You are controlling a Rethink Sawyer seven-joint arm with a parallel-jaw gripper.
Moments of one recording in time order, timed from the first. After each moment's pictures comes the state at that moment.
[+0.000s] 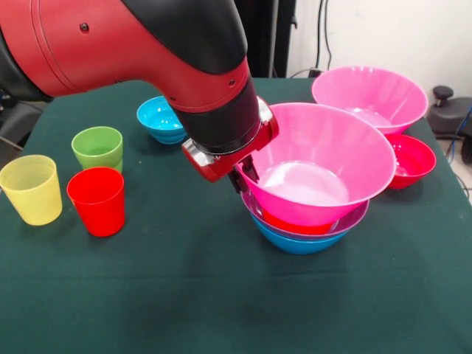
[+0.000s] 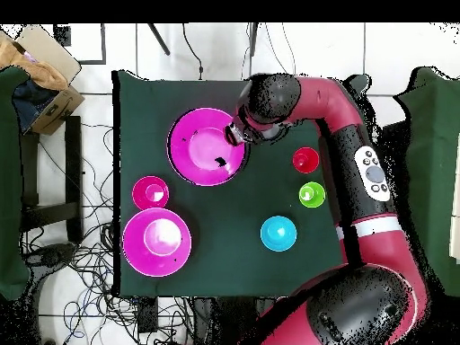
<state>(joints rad) -0.71 -0.29 0.89 1.10 -0.63 1.37 1.26</state>
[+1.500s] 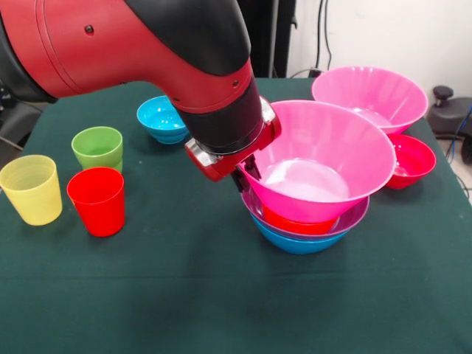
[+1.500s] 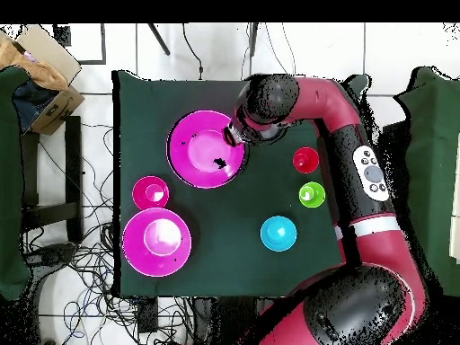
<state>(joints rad) -0.70 -0.29 0.88 1.10 -0.62 1.37 1.26</state>
